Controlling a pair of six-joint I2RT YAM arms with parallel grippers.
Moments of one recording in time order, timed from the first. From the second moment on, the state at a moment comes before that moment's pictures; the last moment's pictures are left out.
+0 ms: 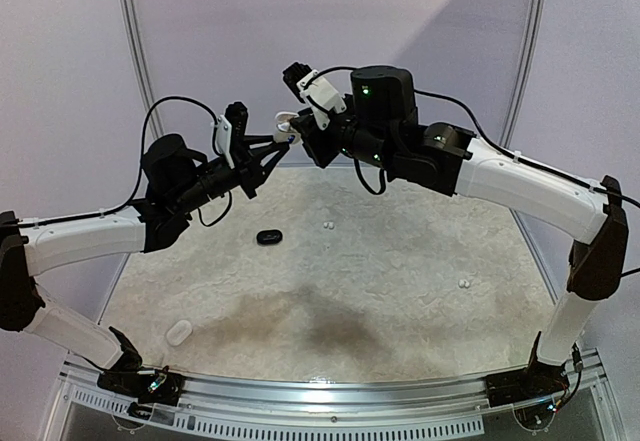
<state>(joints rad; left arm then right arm) -0.66 1.35 0.87 0.66 0.30 0.07 1.04 1.79 1.81 -0.16 0.27 -0.26</state>
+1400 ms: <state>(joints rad) -0.66 1.35 0.86 0.74 0.30 0.07 1.02 1.77 1.84 -0.17 0.22 -0.17</state>
